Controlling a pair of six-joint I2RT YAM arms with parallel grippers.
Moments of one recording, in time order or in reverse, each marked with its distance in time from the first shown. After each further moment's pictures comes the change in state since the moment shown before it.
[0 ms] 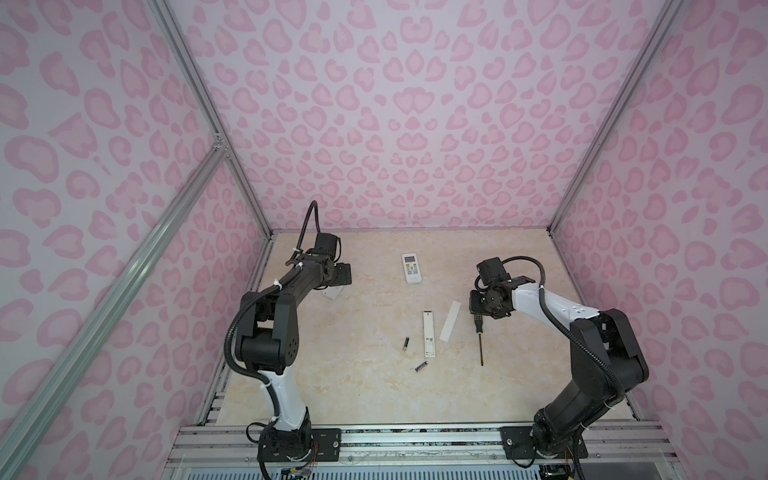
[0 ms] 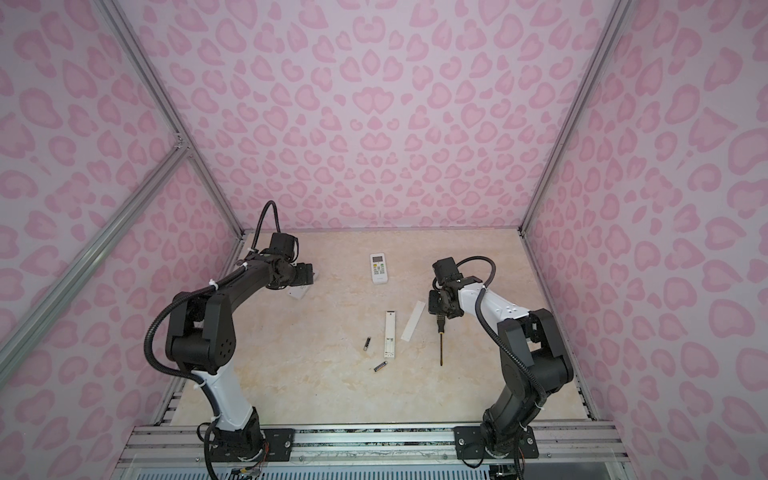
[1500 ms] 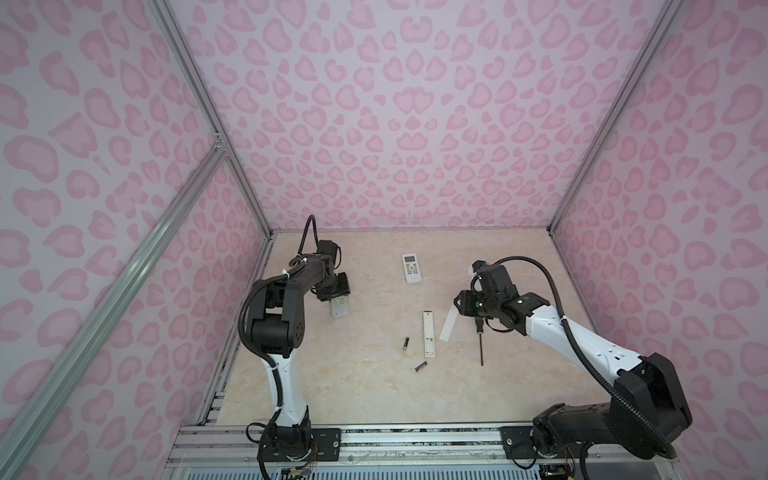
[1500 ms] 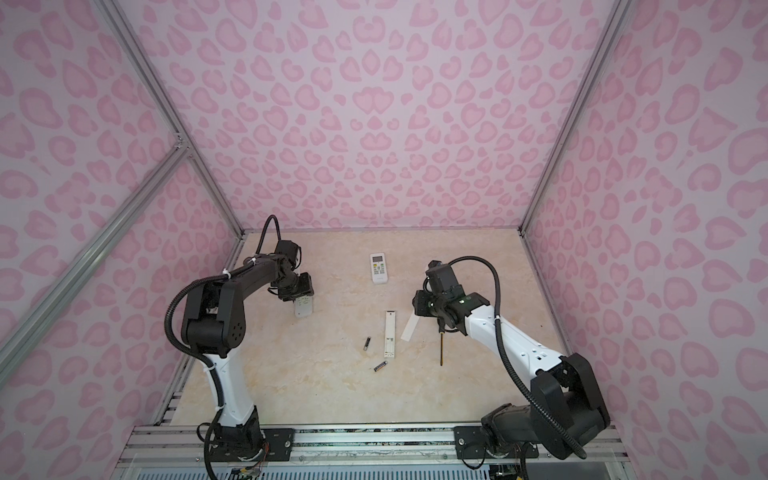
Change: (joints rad) left arm 0.023 0.081 -0.023 -0.134 0.216 -0.162; right arm 0.194 -0.285 -0.129 0.160 -0.085 0.112
